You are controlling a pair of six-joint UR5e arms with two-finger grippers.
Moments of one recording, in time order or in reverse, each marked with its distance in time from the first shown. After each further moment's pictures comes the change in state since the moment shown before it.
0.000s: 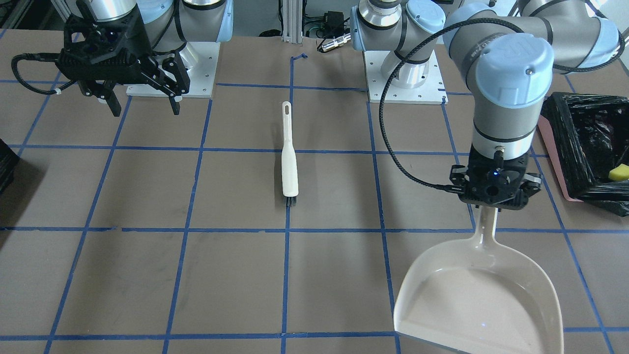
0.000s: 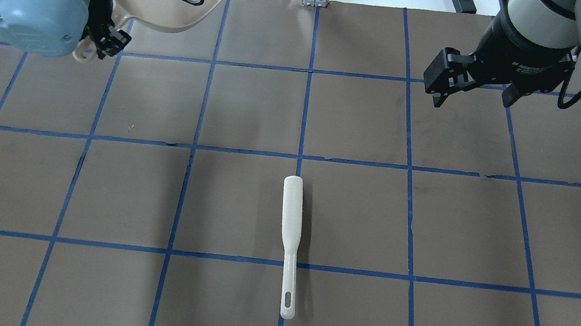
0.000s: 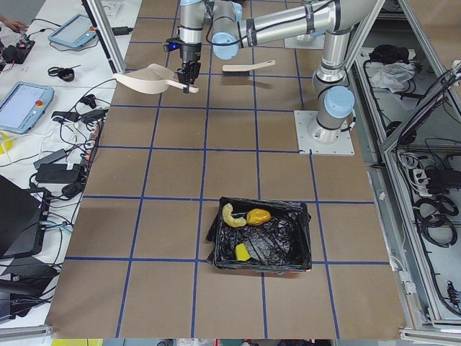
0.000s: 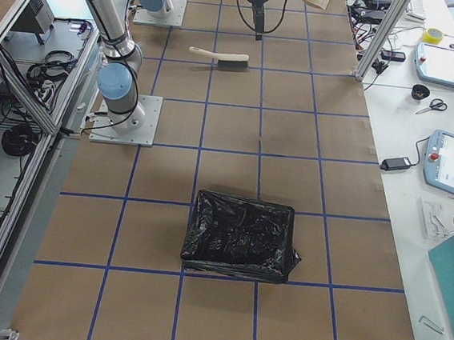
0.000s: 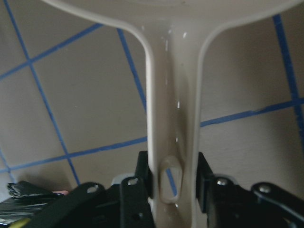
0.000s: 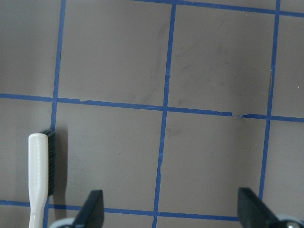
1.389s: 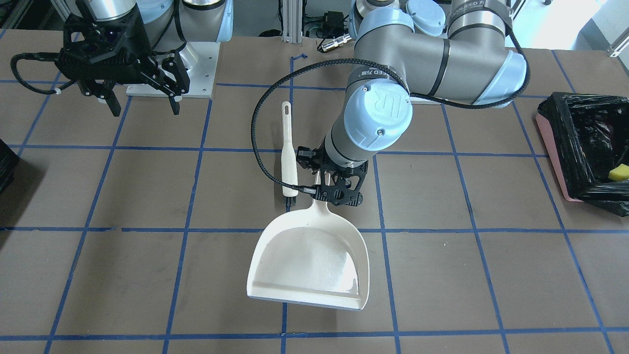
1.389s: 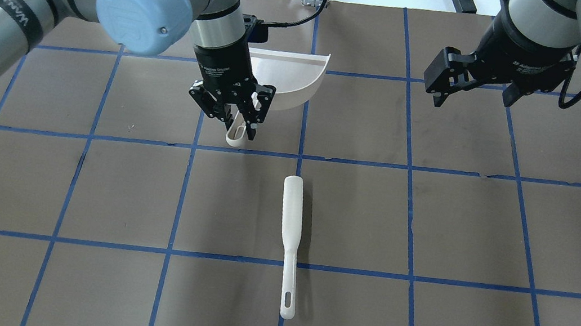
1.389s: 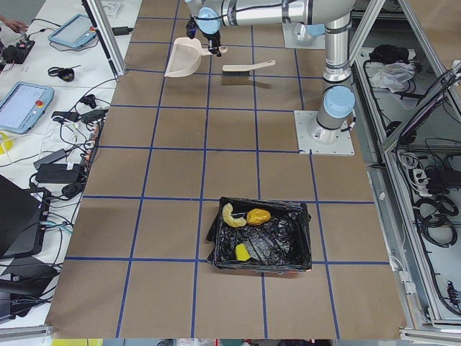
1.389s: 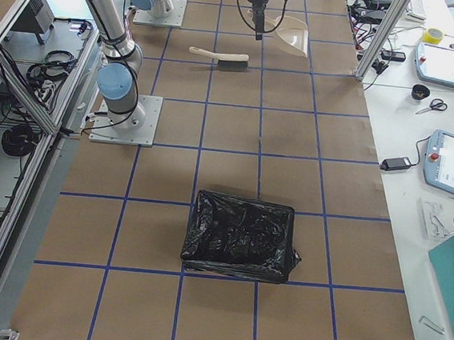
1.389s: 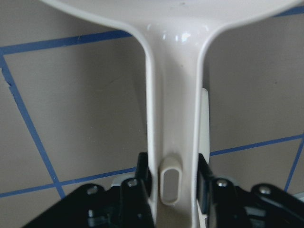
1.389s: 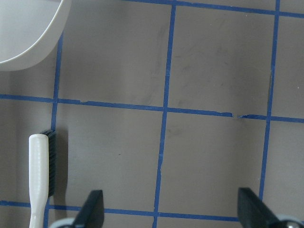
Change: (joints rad) left arm -0.259 -0.176 0.152 -0.313 -0.504 -0.434; right arm 0.000 0.000 0.000 -0.001 0.000 0.001
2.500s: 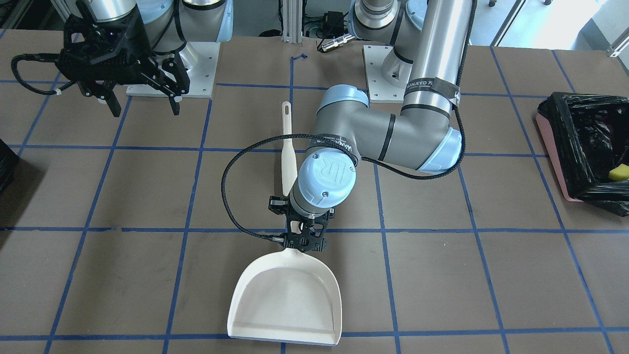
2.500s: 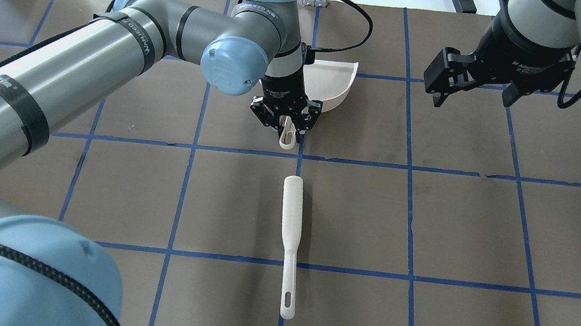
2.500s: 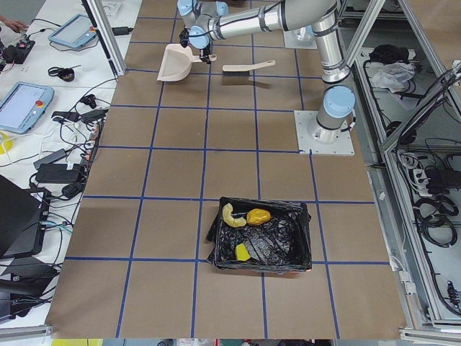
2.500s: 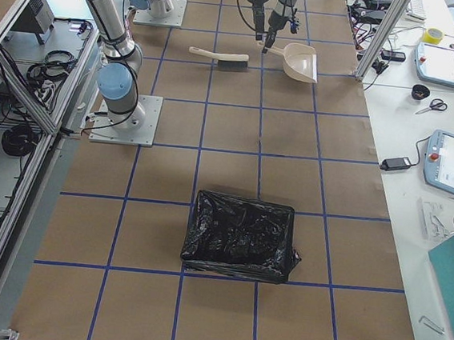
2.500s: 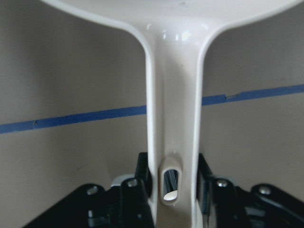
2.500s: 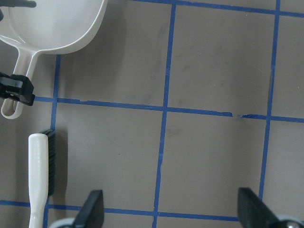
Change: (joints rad) left arm -0.057 -0.186 0.014 0.226 0.033 -0.095; right arm 0.000 0.001 0.000 0.001 0.000 -0.001
